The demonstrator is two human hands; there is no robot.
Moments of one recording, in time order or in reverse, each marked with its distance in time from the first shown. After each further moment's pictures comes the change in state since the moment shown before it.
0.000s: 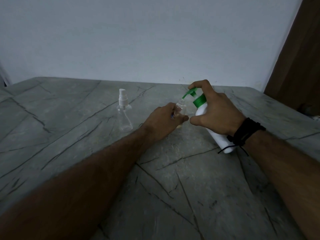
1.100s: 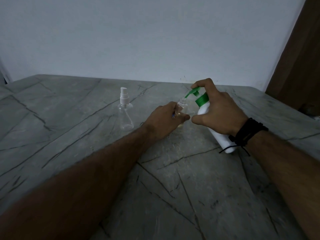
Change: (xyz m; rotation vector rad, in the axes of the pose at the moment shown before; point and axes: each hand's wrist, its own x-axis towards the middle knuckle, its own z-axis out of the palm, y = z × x) left_hand -0.001 0.000 -0.001 -0.017 0.000 0.017; right_hand 0.000 0.001 0.000 -0.016 0.012 -0.005
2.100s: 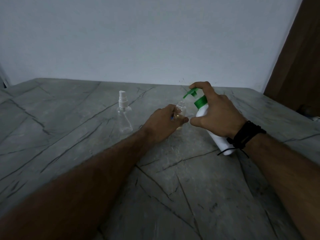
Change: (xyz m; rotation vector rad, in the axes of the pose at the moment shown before) left_hand 0.000 -0.001 0.001 0.000 -0.002 0.014; right_hand -0.001 -0.003 -0.002 -0.007 0.021 0.007
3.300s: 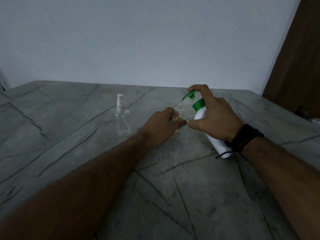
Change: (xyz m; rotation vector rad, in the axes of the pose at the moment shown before) left_hand 0.003 -0.005 0.002 -0.002 0.019 -0.003; right_hand 0.001 0.000 0.000 0.013 0.016 -0.018
